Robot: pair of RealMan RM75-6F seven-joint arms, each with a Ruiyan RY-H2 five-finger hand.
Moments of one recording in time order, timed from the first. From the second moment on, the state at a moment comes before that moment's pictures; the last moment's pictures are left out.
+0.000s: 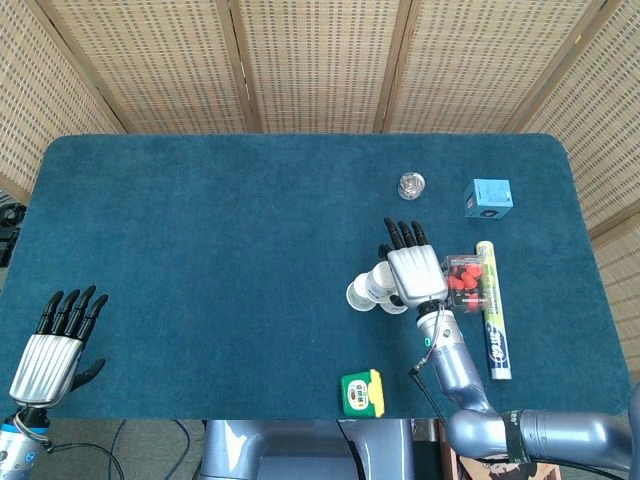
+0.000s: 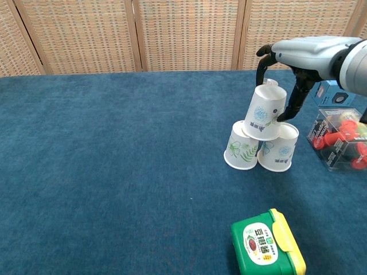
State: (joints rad) left arm -0.08 -1.25 0.02 -1.58 1.65 1.53 0.33; right arm 0.85 -1.41 0.22 -1.89 -0.67 1.29 -0.84
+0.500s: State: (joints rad) left arm -0.07 -1.24 0.02 -1.58 1.65 1.54 0.32; right arm 0.77 -1.25 0.20 -2.02 -0.73 1.37 -0.81
